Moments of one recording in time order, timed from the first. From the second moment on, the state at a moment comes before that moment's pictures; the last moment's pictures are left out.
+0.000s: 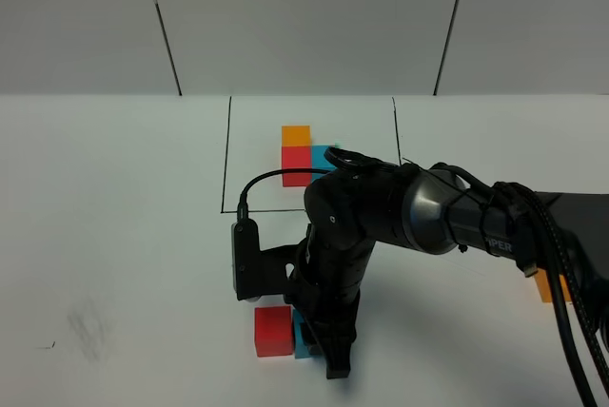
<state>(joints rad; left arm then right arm) 0.13 -0.01 -0.51 0.00 1.07 -0.10 0.77 2.12 -1.43 0.11 0.80 -0.96</state>
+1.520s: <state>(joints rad) 0.13 -0.01 -0.51 0.00 1.07 -0.10 0.78 2.16 -1.46 -0.15 0.86 -0.73</state>
